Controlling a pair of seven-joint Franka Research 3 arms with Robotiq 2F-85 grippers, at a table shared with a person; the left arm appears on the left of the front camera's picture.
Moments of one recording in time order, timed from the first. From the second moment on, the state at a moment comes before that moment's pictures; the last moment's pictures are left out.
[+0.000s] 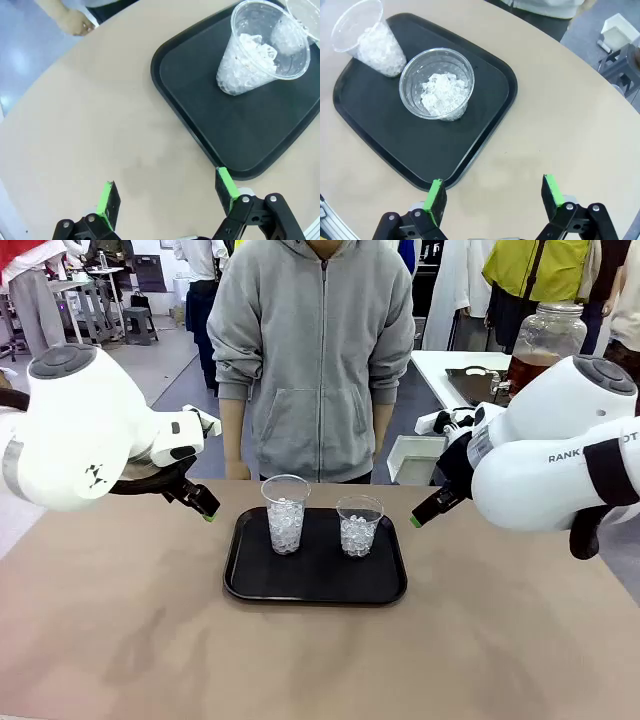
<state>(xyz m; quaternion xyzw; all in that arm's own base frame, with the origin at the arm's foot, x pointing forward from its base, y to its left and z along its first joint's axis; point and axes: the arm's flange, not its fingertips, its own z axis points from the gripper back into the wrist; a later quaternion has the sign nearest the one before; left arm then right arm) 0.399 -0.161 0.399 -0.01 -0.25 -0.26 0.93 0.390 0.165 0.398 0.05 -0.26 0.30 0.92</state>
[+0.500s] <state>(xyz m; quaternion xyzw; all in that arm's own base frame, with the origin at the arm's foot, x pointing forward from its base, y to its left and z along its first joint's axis) 0.399 -0.161 0.399 -0.01 -0.25 -0.26 0.93 0.390 0.165 0.398 0.05 -0.26 0.30 0.92</state>
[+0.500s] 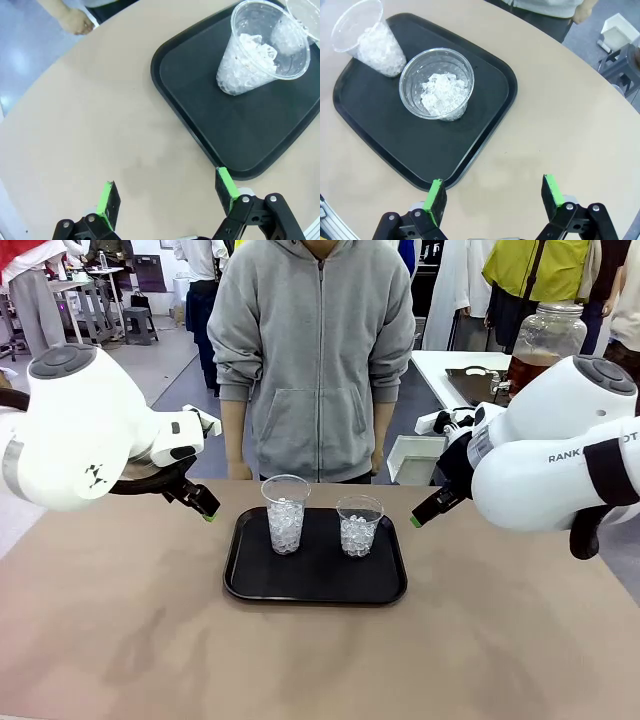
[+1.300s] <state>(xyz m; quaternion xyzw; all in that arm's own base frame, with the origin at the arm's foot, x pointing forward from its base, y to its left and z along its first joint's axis) 0.402 -0.163 0.409 -0.01 -0.25 -0.26 0.93 0.392 0.164 0.408 0.07 -0.26 0.29 0.92</state>
